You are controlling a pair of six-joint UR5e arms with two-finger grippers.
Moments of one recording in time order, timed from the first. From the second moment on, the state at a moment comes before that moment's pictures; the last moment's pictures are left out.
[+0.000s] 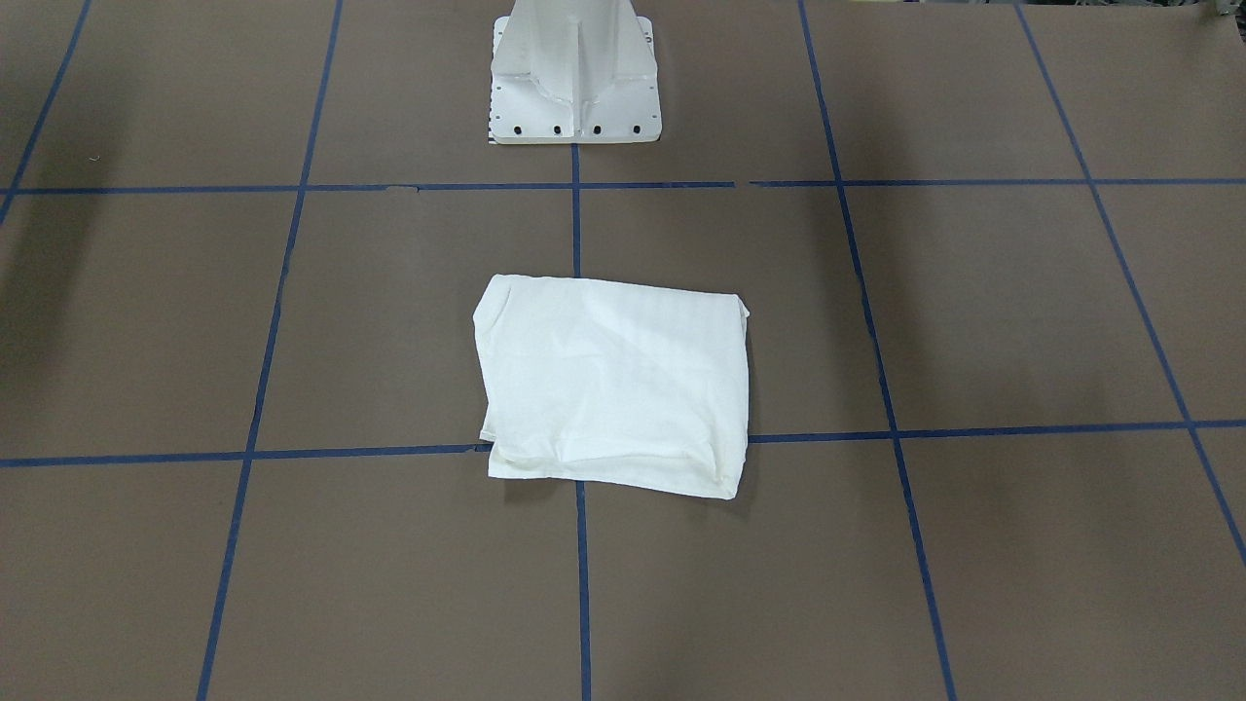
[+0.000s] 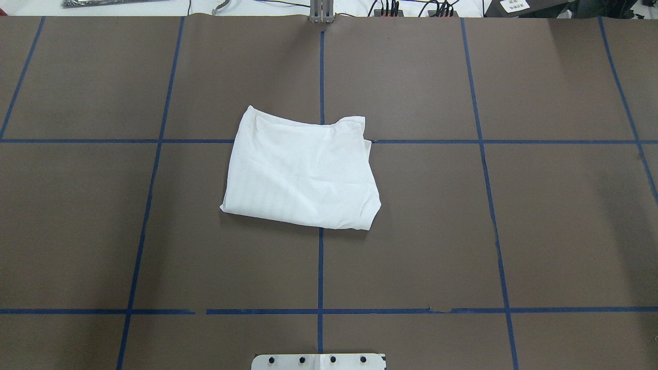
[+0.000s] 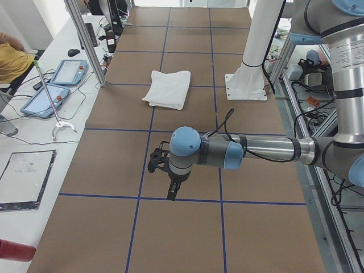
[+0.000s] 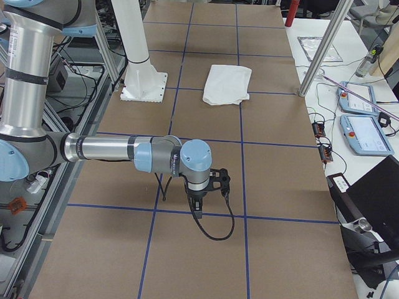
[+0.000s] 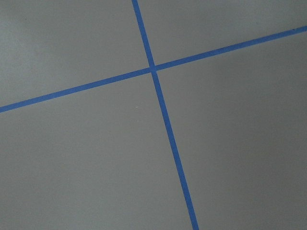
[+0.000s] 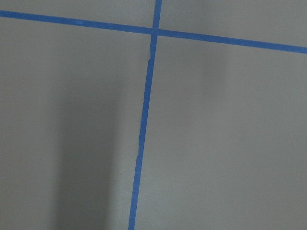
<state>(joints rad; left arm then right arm) -1.61 -1.33 -1.85 -1.66 -2.36 0.19 1.62 -1.81 1.85 -1.65 2.32 -0.17</state>
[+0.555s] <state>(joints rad) -1.62 -1.32 -1.85 -1.66 -2.36 0.19 1.62 -1.81 1.85 -1.65 2.31 -0.17</state>
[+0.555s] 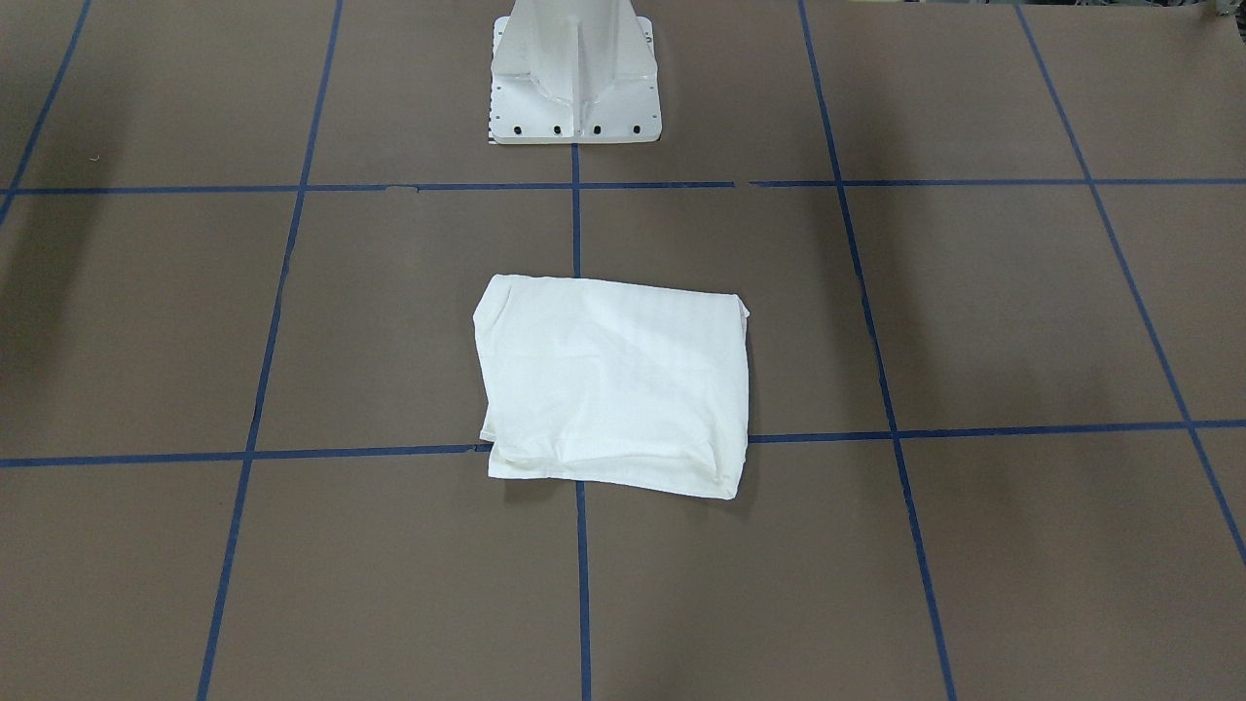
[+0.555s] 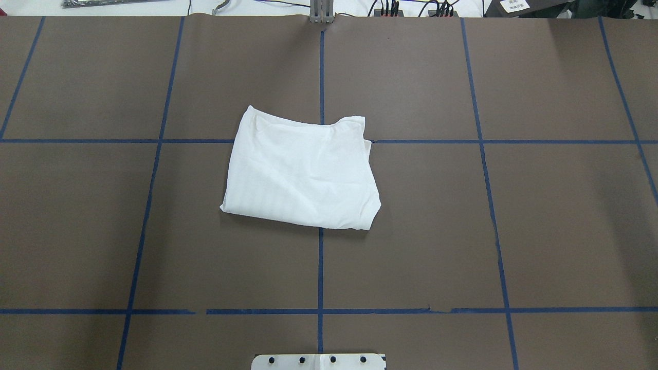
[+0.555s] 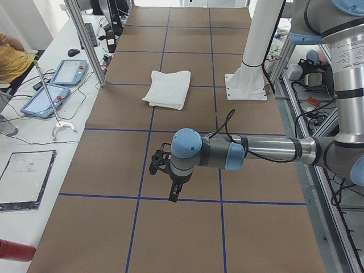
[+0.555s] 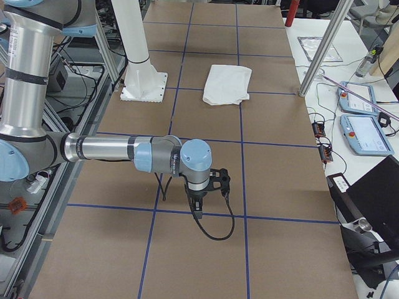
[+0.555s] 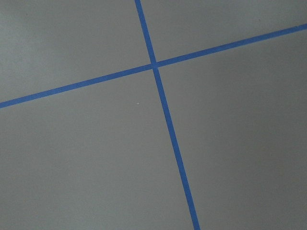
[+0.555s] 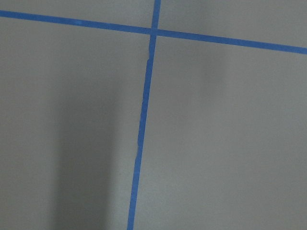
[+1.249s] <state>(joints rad) -1.62 -1.32 -1.85 -1.66 -2.35 0.19 1.62 -1.80 1.85 -1.65 2.32 -0.16</state>
